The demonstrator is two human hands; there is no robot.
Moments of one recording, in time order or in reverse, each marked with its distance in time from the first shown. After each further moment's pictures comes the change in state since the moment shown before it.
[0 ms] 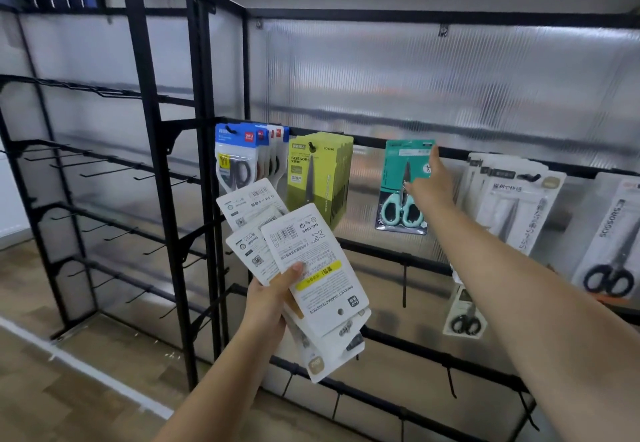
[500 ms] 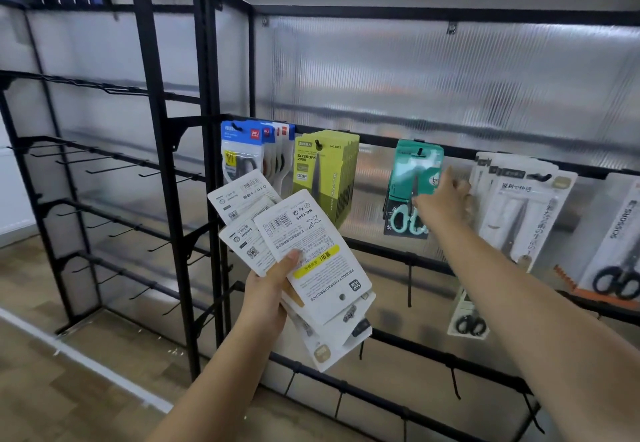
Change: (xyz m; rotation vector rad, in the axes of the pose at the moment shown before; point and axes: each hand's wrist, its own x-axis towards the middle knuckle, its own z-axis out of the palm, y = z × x) left_hand 0.007 0.007 -0.004 -0.095 0.006 0.015; right_hand -0.018 0.012 0.002 -0.418 0.085 0.055
